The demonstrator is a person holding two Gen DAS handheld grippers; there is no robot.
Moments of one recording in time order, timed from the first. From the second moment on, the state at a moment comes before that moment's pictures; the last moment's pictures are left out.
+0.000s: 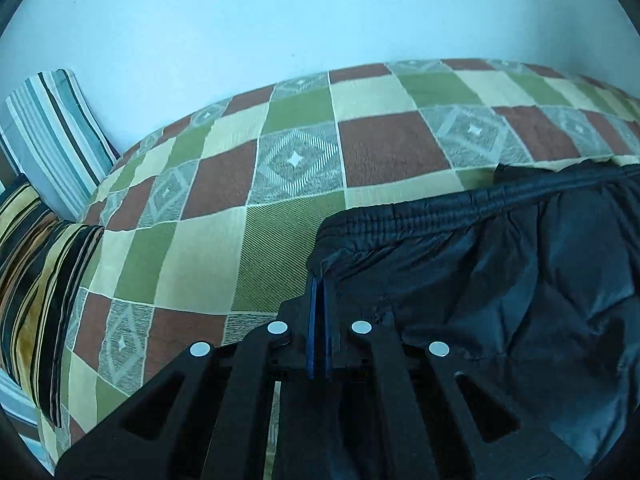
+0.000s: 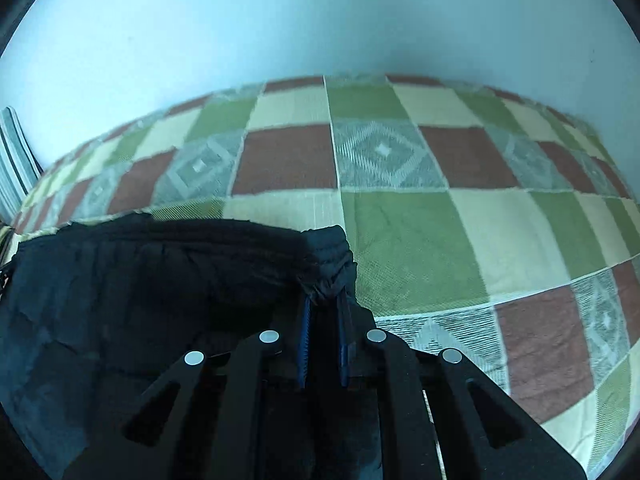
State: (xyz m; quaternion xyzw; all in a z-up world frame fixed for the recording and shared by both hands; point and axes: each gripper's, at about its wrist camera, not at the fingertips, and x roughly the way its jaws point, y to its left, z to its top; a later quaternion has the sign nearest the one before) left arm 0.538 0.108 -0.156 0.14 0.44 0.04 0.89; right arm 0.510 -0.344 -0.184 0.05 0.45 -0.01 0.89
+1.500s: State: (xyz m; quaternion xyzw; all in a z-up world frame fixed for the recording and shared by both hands) left arm 0.471 0.000 -0.131 0.05 0.43 -0.01 0.90; right arm 0.472 -0.210 -0.154 0.06 0.42 0.01 0.90
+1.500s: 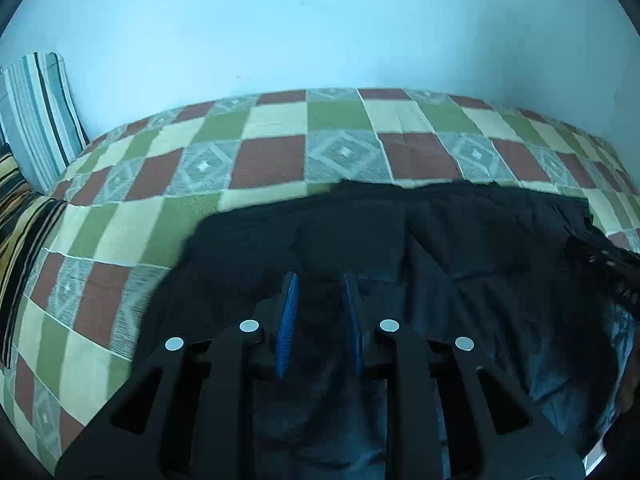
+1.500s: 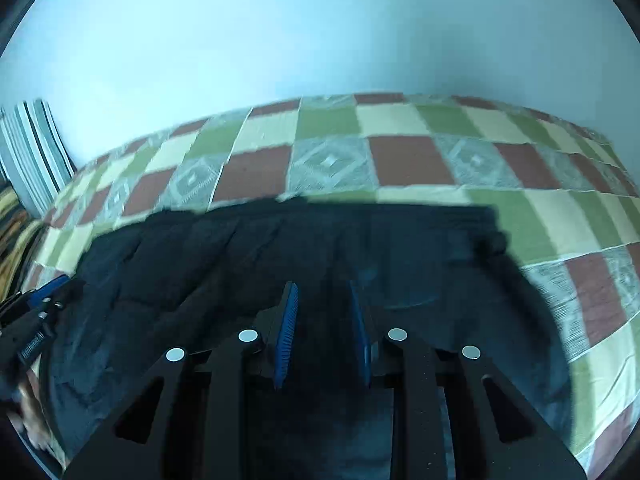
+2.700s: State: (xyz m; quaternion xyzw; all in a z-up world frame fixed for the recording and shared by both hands) left arm 0.483 -0.009 -0.203 0.05 0.42 0.01 0.91; right arm 0.475 -0.189 -0.217 0.02 0.41 -0.02 0.91
